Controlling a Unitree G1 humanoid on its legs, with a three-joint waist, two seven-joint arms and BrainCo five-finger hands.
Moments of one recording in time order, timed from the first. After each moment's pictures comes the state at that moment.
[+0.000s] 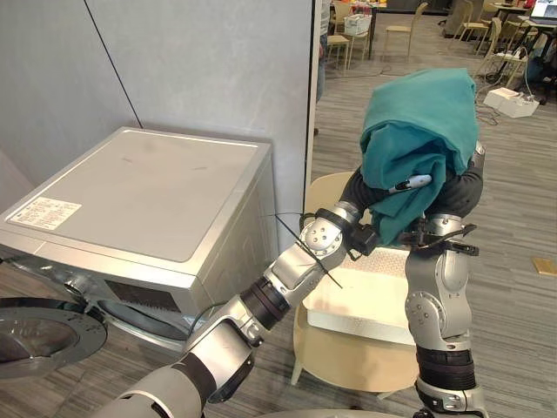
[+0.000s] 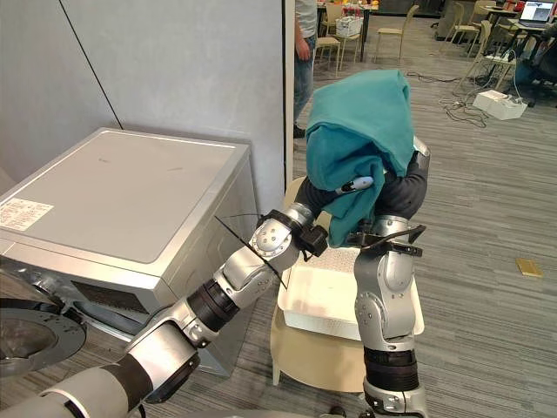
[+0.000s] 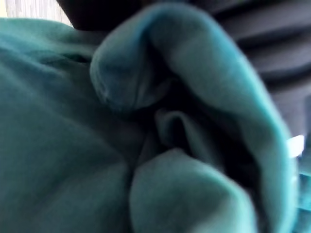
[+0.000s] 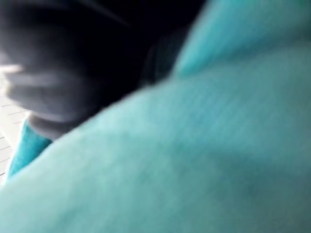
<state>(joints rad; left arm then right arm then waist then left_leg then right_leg) -0.74 -0.07 -0.63 0.28 -0.54 -0.08 0.16 -0.22 -0.06 -0.04 -0.34 0.43 -0.17 -0.19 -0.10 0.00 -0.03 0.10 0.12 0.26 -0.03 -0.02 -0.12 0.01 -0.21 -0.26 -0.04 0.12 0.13</state>
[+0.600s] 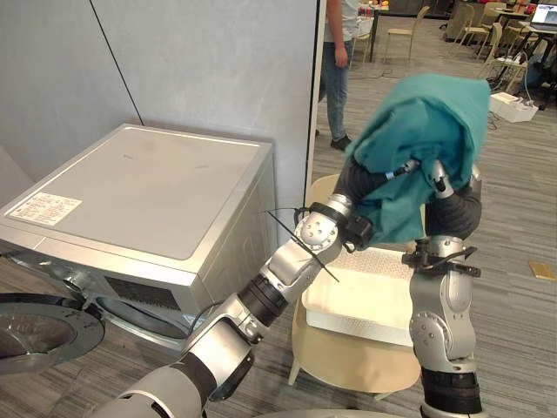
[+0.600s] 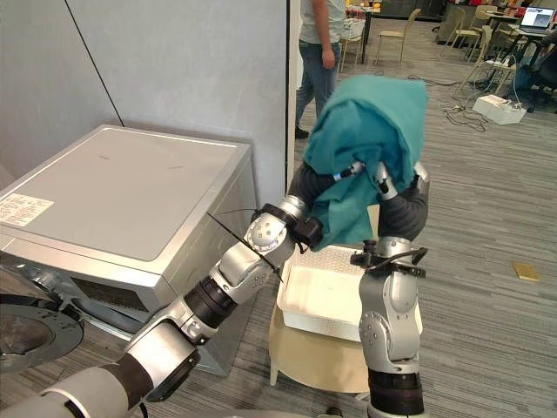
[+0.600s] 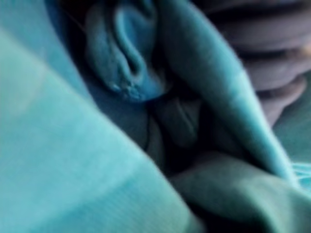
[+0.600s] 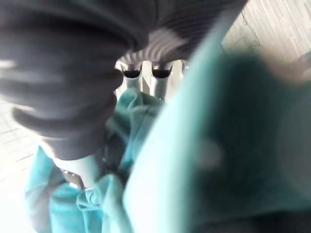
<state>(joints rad) -0.74 -0.07 -0.54 0.27 -0.50 -0.07 0.18 -0.07 -0.06 -0.05 -0.37 0.46 -0.17 -0.14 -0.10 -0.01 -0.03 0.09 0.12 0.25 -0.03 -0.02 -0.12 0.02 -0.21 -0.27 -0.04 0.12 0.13</state>
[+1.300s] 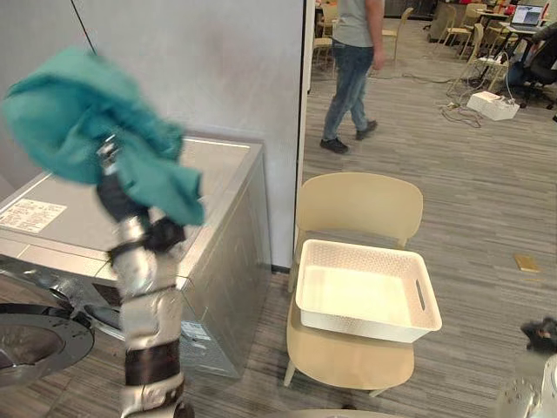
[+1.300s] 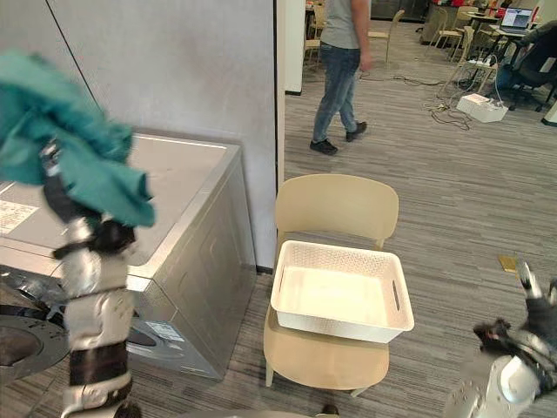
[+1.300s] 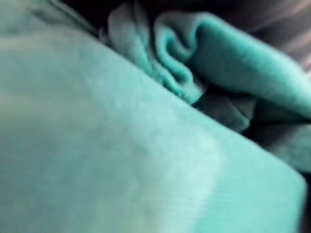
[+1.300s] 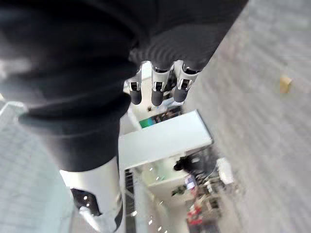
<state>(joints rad) -0.08 0.10 0.36 -0.31 -0.35 -0.16 0.22 0.21 0.00 -0.81 -0.14 0.43 -0.16 -0.21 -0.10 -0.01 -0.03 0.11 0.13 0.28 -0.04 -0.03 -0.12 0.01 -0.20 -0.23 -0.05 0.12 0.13</state>
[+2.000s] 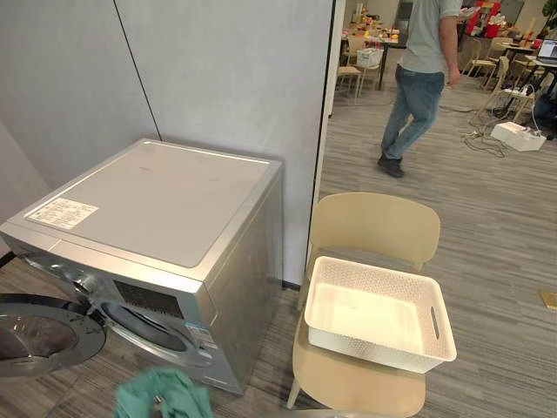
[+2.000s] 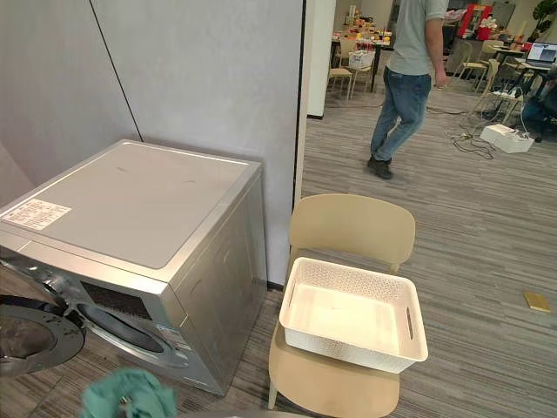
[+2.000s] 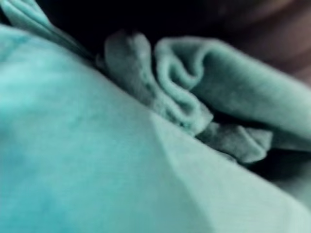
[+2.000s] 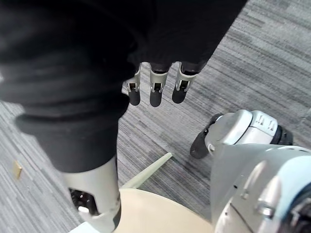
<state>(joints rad) 0.27 -0.09 0.60 0.93 -0.10 -0.03 0.17 0.34 0.10 -0.78 0.95 0.46 -0.01 -0.04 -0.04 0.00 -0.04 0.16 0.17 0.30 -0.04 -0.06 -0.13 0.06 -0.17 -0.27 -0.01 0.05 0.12</state>
